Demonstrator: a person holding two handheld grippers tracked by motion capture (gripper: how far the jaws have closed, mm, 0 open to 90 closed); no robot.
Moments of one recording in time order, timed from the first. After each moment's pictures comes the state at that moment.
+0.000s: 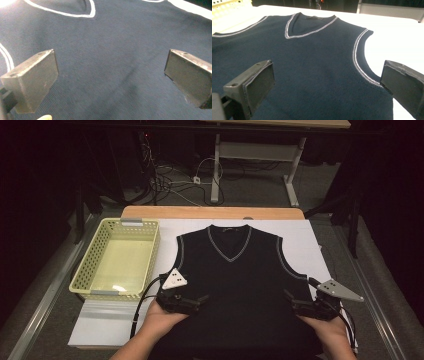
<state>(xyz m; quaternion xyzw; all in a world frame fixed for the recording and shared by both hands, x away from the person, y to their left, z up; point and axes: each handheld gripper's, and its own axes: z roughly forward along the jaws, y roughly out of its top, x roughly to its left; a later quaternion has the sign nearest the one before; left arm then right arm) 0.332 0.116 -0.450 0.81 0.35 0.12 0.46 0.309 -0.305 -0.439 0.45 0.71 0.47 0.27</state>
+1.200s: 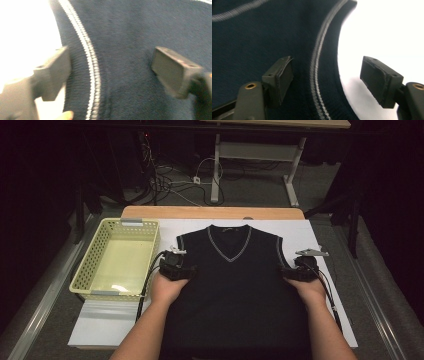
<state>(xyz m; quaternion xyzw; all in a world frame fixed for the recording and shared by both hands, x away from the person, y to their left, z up) 0.433 0.123 -0.484 0.77 0.52 0.16 0.33 0.438 -0.303 -0.474 0.53 0.74 0.33 0.25</state>
